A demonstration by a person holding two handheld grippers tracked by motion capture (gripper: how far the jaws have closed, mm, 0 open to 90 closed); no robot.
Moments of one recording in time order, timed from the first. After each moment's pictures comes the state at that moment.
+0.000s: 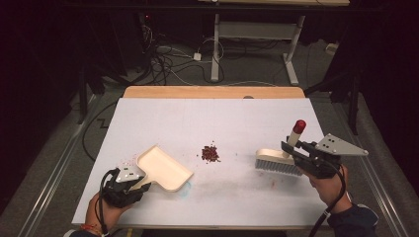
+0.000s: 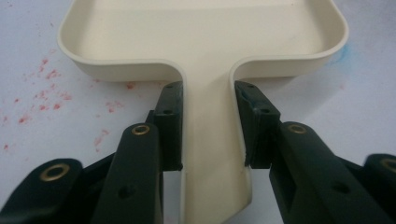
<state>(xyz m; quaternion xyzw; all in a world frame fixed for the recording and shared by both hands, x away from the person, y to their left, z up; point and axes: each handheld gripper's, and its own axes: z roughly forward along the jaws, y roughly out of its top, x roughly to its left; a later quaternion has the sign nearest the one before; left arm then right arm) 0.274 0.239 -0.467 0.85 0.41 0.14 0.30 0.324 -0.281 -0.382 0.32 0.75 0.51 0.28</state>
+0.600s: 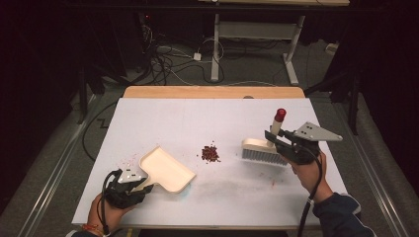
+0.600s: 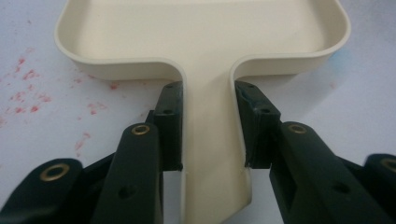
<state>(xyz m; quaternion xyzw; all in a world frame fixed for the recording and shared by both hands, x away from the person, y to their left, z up) 0.275 0.234 -0.471 0.85 0.41 0.13 0.30 0.361 -0.242 -0.383 0.32 0.75 0.51 0.28</state>
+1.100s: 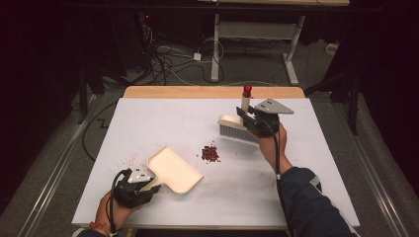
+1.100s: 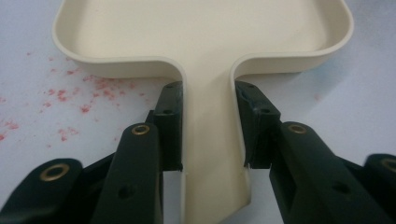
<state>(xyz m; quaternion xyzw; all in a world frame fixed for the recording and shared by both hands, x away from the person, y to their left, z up) 0.280 0.215 -0.473 0.86 0.39 0.12 0.30 0.436 -0.160 -0.389 0.35 0.73 0.50 0.31</state>
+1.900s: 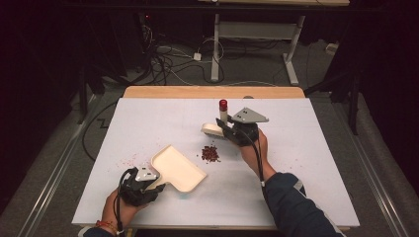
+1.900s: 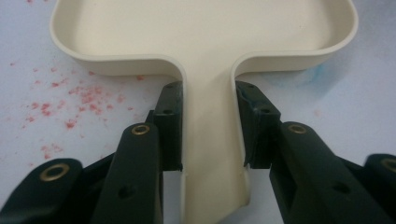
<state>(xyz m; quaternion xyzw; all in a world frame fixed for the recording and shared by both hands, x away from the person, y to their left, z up) 0.286 0.200 -0.476 0.86 0.39 0.13 0.29 0.422 -0.112 -0.411 0.31 0.76 0.49 0.28</state>
